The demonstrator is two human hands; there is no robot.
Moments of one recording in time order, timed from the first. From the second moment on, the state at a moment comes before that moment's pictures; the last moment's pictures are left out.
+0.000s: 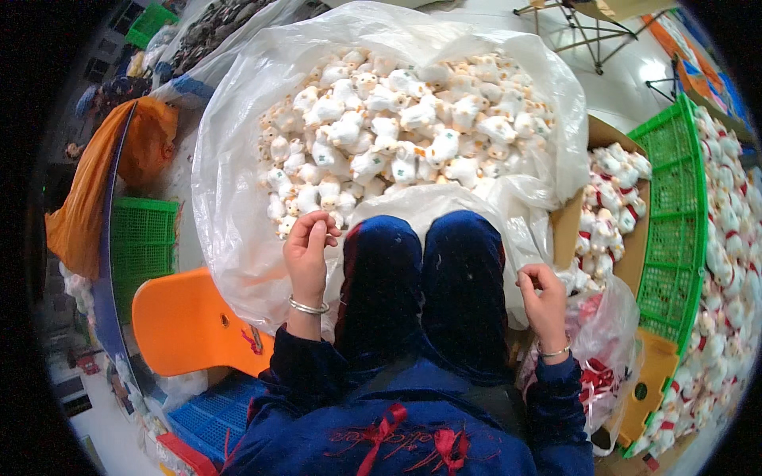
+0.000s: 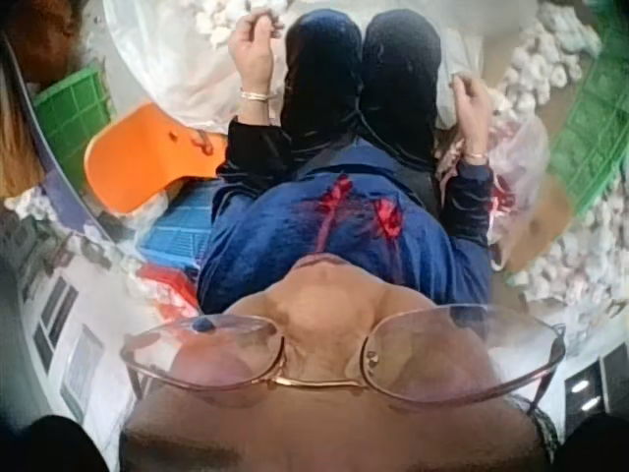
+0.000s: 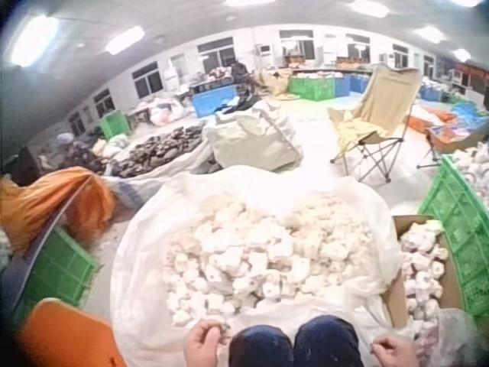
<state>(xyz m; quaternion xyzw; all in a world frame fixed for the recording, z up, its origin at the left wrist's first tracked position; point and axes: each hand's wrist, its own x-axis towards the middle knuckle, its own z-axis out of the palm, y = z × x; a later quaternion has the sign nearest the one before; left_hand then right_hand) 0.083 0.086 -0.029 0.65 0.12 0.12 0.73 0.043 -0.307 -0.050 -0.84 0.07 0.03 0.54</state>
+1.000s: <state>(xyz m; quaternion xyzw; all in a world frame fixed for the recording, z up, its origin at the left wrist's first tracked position) 0.331 0.084 -0.228 0.79 0.05 -0.18 0.58 0.078 -0.249 -0.069 -0.80 0.18 0.07 0.57</state>
